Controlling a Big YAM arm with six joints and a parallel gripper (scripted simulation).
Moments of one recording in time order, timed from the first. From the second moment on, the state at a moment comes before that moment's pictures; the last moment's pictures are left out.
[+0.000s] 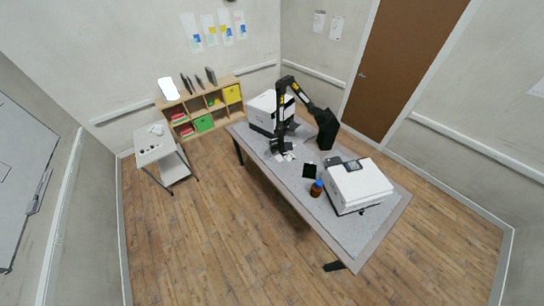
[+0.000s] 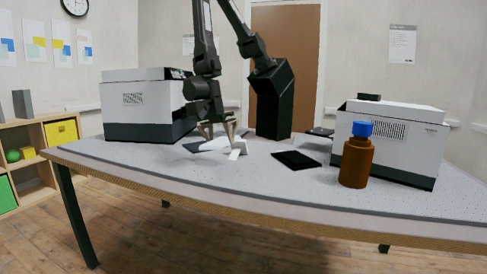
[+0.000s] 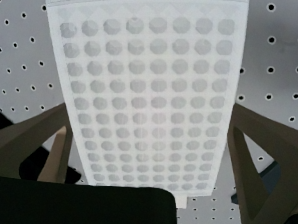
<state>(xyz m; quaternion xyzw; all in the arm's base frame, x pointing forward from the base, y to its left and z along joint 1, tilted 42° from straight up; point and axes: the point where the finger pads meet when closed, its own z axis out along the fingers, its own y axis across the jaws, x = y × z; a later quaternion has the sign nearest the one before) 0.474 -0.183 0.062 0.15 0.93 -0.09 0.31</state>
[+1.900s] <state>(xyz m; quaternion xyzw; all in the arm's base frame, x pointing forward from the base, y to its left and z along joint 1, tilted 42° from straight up) 0.375 -0.264 0.075 0.42 0.85 -0.01 0.33</state>
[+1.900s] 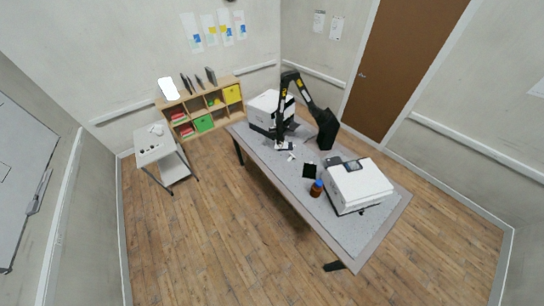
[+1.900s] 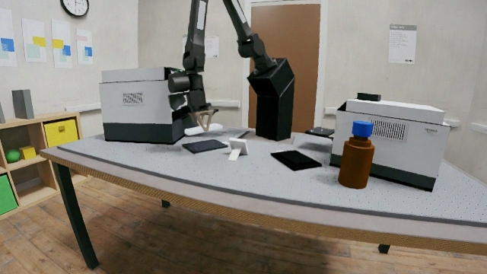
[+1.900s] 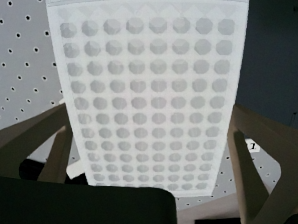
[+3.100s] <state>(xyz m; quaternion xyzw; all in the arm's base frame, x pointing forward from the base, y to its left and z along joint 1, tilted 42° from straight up) 0.306 -0.287 0.074 0.58 0.75 0.05 0.32</state>
